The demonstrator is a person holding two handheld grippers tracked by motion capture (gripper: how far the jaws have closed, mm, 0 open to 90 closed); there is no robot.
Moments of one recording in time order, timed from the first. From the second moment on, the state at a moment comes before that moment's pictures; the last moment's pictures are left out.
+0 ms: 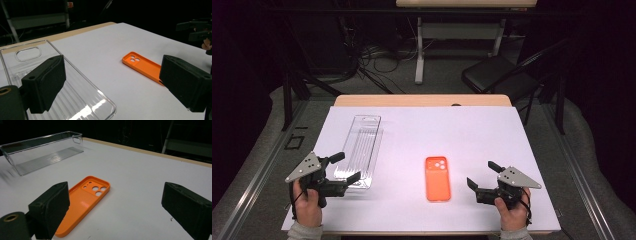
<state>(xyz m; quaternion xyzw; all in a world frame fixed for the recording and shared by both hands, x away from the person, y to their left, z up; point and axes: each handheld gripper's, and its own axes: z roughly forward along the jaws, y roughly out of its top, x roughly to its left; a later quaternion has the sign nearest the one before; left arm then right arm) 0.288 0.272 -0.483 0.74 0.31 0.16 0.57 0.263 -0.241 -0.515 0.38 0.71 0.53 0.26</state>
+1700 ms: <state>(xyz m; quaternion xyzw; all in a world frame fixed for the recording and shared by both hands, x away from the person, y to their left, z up) 0.370 0.222 -0.439 0.79 0.33 0.09 0.52 0.275 -0.230 -0.502 0.40 0.74 0.49 0.23</state>
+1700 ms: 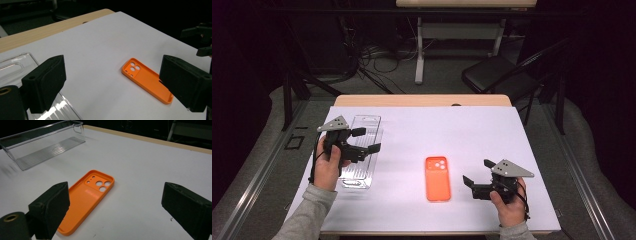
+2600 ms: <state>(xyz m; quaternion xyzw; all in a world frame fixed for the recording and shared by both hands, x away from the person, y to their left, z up) 0.409 0.207 -0.417 0.79 0.33 0.09 0.52 0.301 -0.222 -0.484 0.41 0.77 0.45 0.20</state>
